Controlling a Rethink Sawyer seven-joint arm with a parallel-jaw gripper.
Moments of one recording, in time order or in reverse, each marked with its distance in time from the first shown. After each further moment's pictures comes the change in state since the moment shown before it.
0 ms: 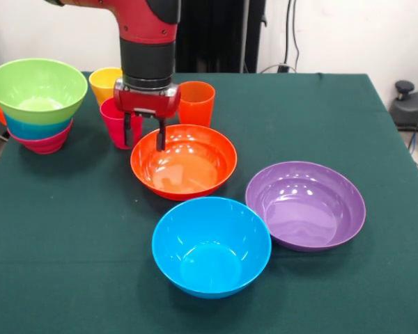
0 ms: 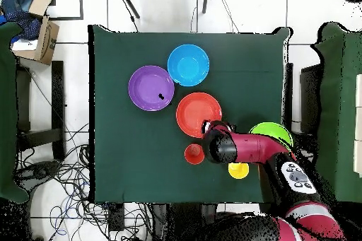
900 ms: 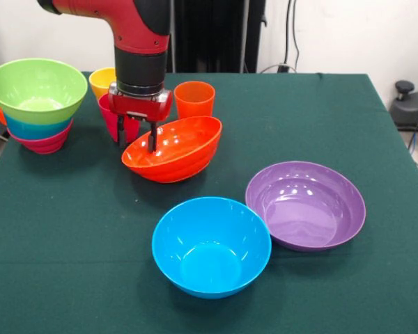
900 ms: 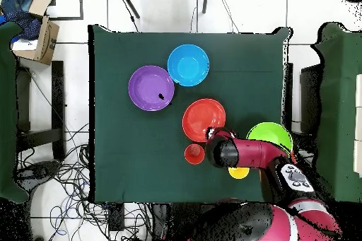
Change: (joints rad) arm 0.012 0.060 -0.065 -0.016 0.001 -0.034 0.000
